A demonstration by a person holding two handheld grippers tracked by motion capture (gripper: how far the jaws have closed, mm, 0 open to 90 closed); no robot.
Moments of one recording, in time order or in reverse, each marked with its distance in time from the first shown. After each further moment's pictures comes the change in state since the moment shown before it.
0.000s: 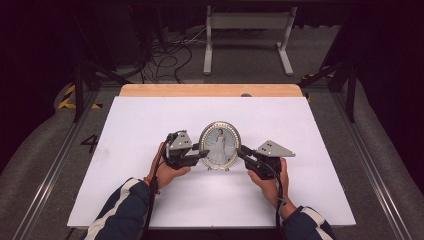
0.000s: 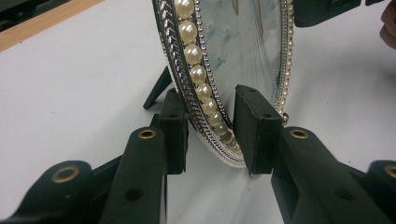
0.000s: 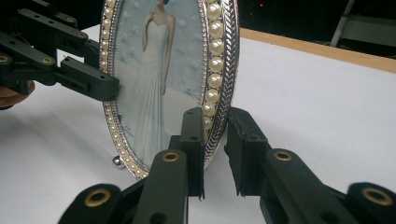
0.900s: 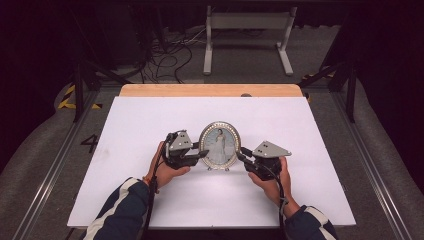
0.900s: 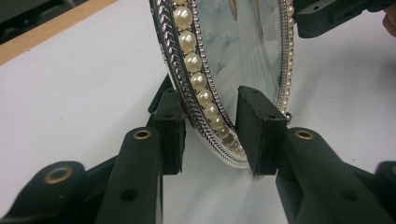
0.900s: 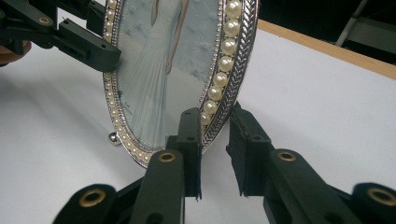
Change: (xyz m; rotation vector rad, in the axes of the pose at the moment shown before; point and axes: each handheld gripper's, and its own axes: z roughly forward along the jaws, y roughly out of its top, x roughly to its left) left arm 0.000 0.002 -0.002 -0.007 0.009 0.028; right arm 0.001 0.002 0.000 0.067 0.009 -0.115
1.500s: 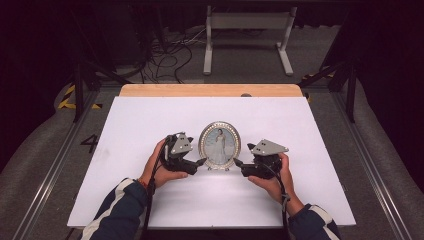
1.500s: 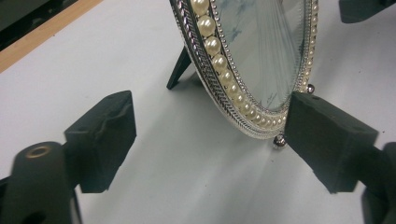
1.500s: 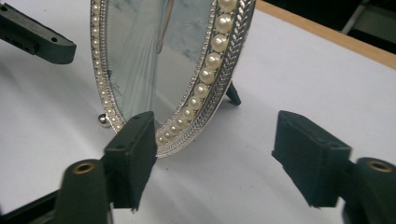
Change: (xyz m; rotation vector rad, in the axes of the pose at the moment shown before) left arm -0.004 -0.003 -0.005 0.097 0.092 0.053; right arm -0.007 0.000 0.006 0.087 0.022 -0.041
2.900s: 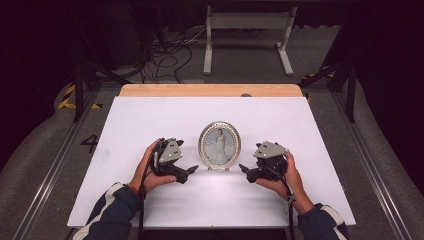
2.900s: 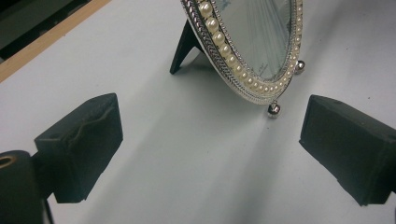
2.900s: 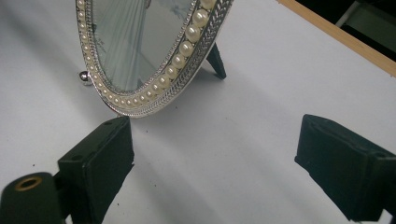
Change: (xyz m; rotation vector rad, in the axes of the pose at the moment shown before) left arm 0.000 -0.022 -0.024 -0.041 0.008 0.038; right arm -0.005 -0.004 -0.011 0.083 -0.048 -0.109
